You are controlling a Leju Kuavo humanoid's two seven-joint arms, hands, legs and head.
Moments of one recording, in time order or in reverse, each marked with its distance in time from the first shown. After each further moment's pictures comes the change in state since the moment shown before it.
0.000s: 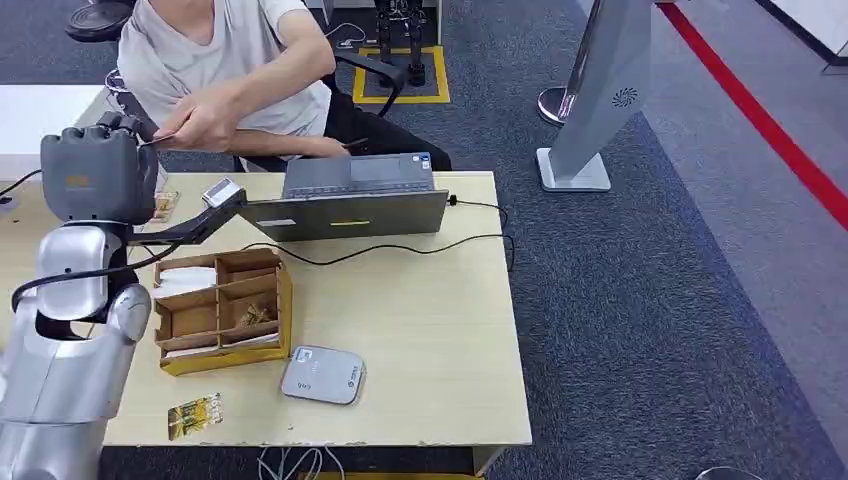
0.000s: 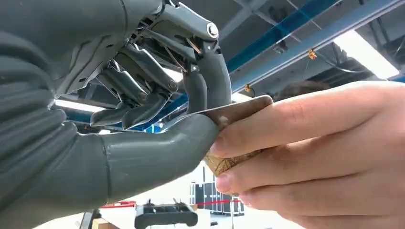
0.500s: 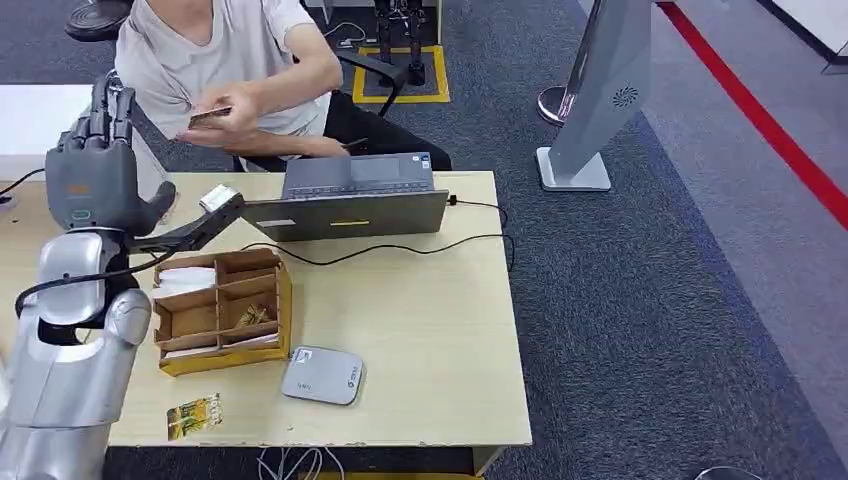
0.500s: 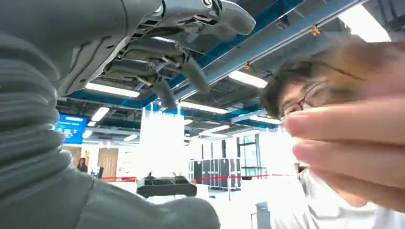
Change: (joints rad) left arm 0.033 -0.006 0.040 -0.002 0.063 -0.014 -0.018; right arm 0.003 0.000 0.000 0.000 -0.020 -0.002 0.006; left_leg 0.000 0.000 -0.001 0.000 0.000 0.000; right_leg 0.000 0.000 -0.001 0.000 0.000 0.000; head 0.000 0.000
